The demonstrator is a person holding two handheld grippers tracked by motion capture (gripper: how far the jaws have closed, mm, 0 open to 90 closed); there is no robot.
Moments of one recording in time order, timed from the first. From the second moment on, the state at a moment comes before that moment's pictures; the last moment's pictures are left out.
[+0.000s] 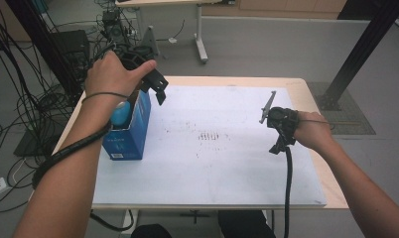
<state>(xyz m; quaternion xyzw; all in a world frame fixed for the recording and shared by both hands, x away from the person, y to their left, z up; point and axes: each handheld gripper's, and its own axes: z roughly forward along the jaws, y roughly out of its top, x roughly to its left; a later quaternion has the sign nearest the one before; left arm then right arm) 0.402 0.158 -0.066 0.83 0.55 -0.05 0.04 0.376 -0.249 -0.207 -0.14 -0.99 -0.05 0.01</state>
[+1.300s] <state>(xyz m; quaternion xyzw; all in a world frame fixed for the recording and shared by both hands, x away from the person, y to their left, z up) 0.371 0.047 -0.140 0.89 0.44 -0.09 0.03 0.373 -0.255 -0.214 -0.15 -0.99 -0.05 0.01</state>
